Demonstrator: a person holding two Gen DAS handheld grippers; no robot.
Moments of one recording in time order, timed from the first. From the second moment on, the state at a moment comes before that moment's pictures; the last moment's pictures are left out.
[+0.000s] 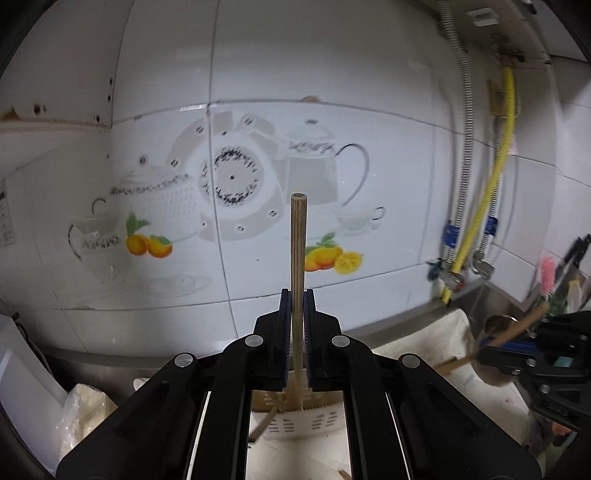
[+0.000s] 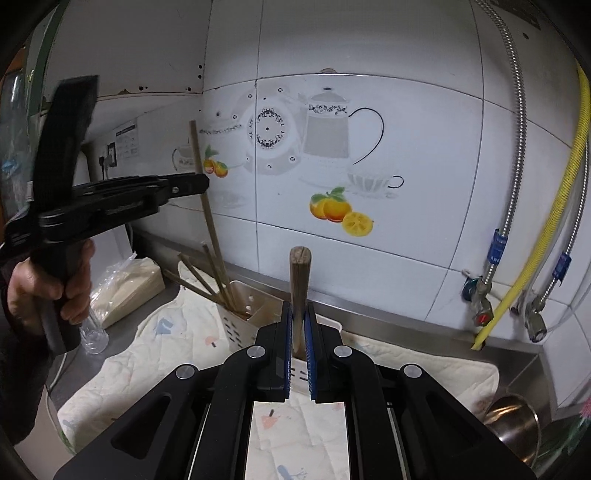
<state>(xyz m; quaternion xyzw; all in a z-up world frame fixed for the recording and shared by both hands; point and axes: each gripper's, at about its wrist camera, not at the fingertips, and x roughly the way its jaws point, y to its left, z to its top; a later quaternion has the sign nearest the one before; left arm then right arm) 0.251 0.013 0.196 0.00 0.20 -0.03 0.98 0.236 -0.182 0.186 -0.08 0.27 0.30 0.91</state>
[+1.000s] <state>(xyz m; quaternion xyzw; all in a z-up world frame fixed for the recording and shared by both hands) 0.284 0.034 0.135 -0.02 0.27 -0.02 0.96 0.287 -0.160 0.130 -0.07 0.33 0.29 0.90</state>
